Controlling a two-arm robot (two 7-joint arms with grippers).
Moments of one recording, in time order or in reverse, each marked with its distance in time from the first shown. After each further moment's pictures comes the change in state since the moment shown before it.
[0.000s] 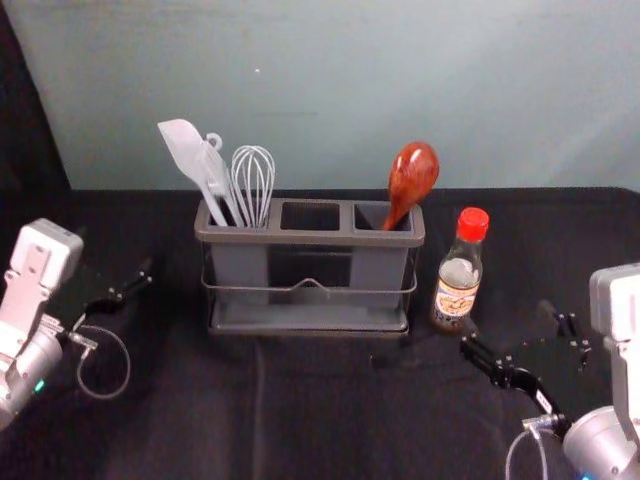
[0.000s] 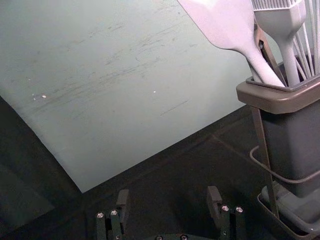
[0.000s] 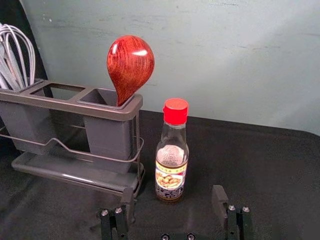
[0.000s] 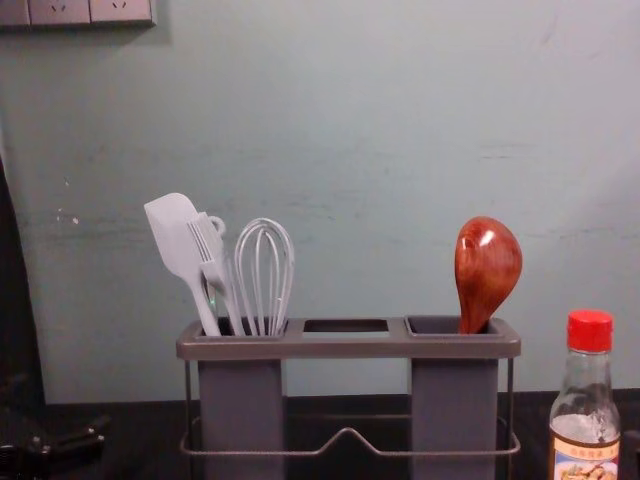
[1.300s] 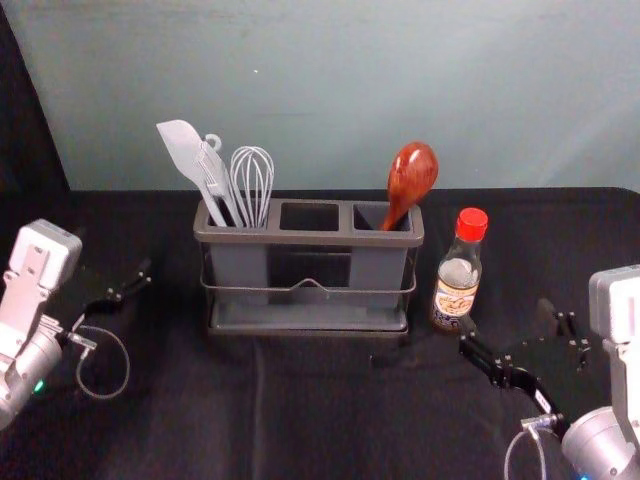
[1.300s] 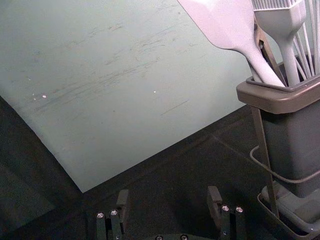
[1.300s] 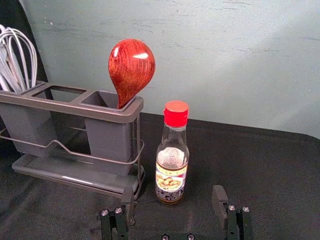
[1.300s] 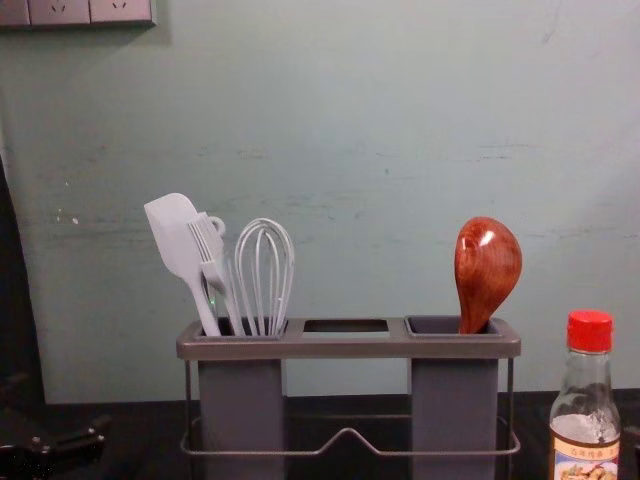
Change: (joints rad) left arm 0.000 0.000 0.000 0.000 0.000 0.000 0.000; right arm -0.004 0.002 -0.005 0.002 -0.004 -0.020 -0.007
